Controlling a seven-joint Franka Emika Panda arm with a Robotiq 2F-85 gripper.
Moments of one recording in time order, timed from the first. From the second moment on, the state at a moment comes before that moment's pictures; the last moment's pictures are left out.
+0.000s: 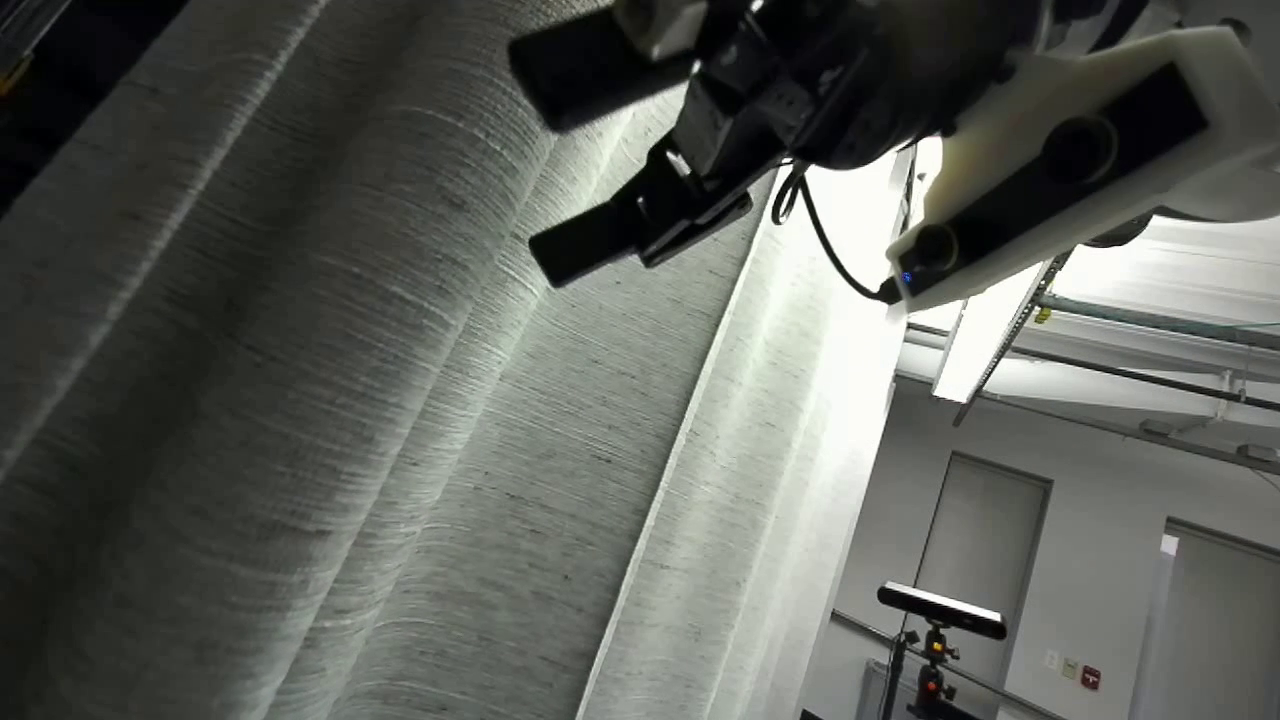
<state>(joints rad) 0.43 -0.57 0.26 -2.28 0.34 2.33 -0.19</state>
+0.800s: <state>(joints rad) 0.42 -0.54 0.34 -2.30 0.29 2.70 0.02</state>
